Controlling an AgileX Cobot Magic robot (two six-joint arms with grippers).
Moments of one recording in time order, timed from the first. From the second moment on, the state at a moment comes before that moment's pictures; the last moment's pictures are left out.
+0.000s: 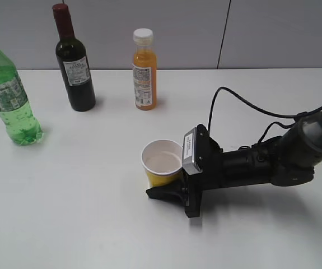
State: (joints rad) left arm -0.04 0.01 -0.51 -0.06 1.04 0.08; right arm 0.37 2.29 -0.90 -1.19 -1.07 0.27
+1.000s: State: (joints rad) left arm -0.04 0.01 -0.51 -0.06 1.04 0.08; right arm 0.21 2.23 -0.75 -1.19 -1.08 0.25
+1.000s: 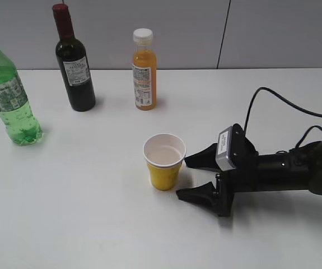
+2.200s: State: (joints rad) left arm -0.04 0.01 -0.51 -0.06 1.04 0.08; right arm 0.19 1.74 -0.88 -0.40 0.03 0.22
